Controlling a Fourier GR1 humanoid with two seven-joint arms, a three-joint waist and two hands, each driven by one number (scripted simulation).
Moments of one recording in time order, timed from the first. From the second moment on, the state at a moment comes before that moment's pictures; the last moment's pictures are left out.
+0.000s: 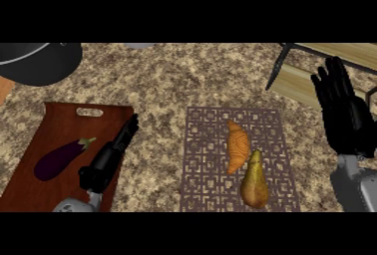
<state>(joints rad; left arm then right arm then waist) -0.08 0.26 -0.34 -1.38 0.14 0.06 -0.17 -0.24 -0.31 0.04 -1.65 -0.31 -0.27 0.12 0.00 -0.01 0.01</state>
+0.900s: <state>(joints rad) -0.04 0.31 -0.13 -1.38 0.32 0.14 0.16 0.14 -0.62 0.07 -1.88 0.17 -0.39 0.33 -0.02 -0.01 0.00</state>
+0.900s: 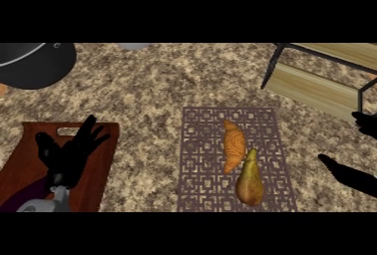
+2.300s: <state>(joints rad) -0.09 0.31 -0.11 -1.35 0.31 0.12 0.23 -0.40 -0.41 0.49 -1.87 0.58 -0.03 1.21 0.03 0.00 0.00</state>
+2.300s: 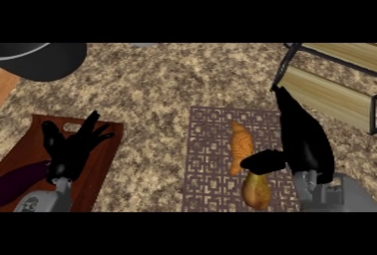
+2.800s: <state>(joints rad) -0.07 0.31 -0.09 -1.35 0.30 0.12 0.21 -0.46 -0.24 0.53 -1.67 0.68 0.04 1.23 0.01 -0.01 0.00</state>
